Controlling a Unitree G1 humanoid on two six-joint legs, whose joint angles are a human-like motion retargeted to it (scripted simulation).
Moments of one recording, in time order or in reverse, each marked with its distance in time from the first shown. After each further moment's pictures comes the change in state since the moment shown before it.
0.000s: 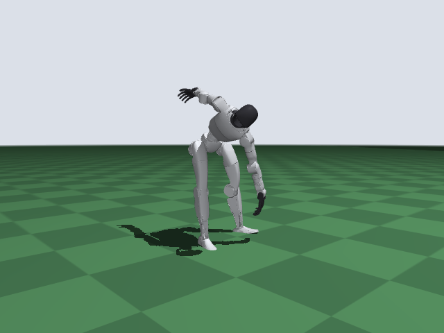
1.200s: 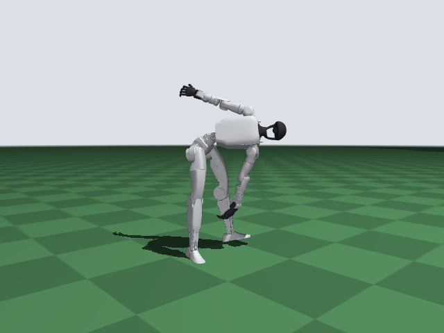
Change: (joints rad) left arm 0.469 -0.765 0.447 0.174 -1.015 -0.230 0.086; right arm -0.633 -0.592 0.229 -0.378 -0.808 0.113 -0.064; waist 2.057 0.896 0.000; left_leg -0.352 -0.280 -0.442 0.099 0.093 0.104; right_leg 0.224 -0.266 -0.588 0.014 -0.126 -0.007
